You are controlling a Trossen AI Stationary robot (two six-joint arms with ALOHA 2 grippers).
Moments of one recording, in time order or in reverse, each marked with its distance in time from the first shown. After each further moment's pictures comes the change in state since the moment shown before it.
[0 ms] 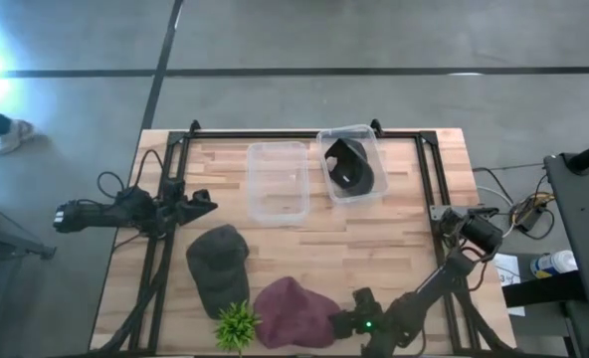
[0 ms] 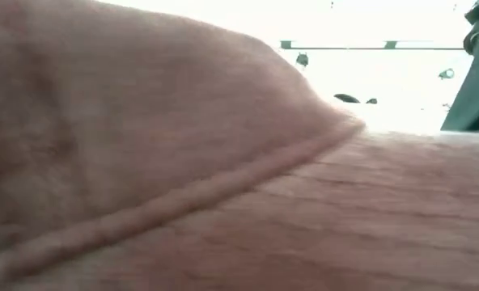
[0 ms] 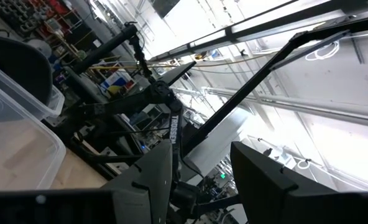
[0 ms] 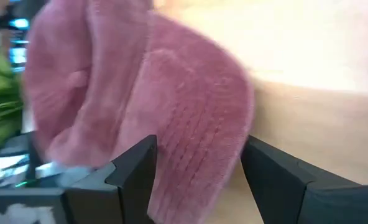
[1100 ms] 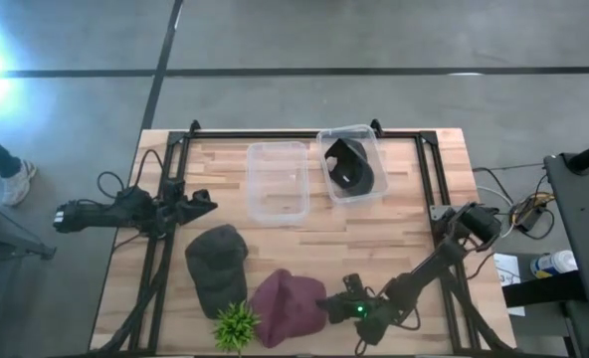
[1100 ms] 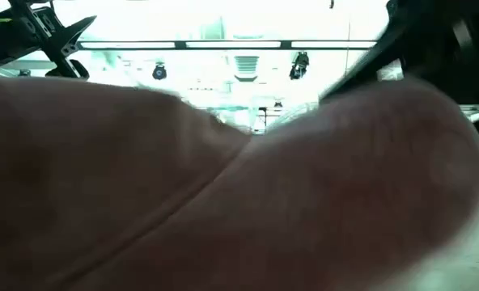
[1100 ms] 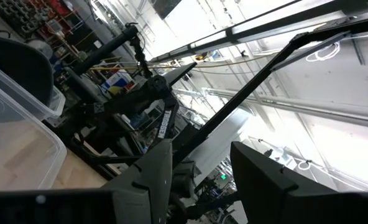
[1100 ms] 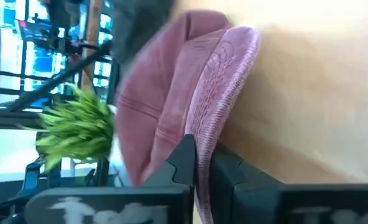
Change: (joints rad) left arm 0.000 0.000 0.000 0.000 -0.005 -0.001; right arm -0.111 -0.071 -0.180 0.467 0.111 -0.317
